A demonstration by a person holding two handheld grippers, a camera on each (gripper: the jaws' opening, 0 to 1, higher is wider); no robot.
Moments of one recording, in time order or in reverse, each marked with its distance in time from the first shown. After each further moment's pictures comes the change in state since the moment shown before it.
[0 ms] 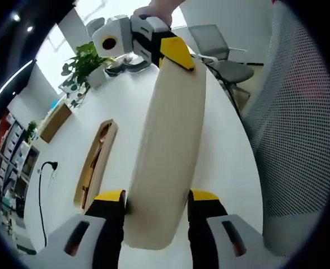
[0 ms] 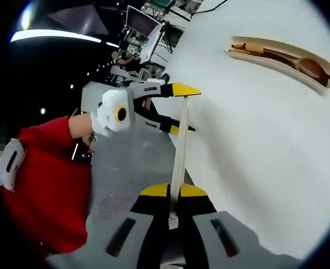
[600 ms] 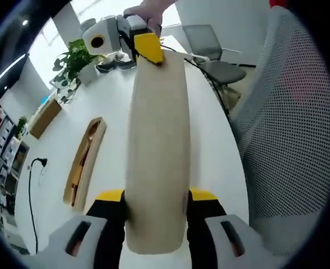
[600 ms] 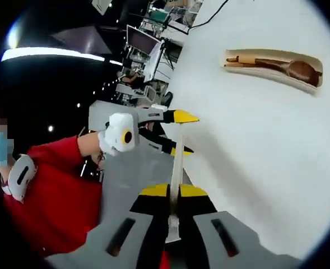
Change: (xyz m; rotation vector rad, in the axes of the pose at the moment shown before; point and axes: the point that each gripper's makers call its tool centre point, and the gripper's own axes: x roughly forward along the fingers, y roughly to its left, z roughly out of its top) left arm -0.007 -0.009 0.002 -0.089 0.002 -0.095; right arm -0.023 -0.006 0.041 0.016 -0.273 -0.009
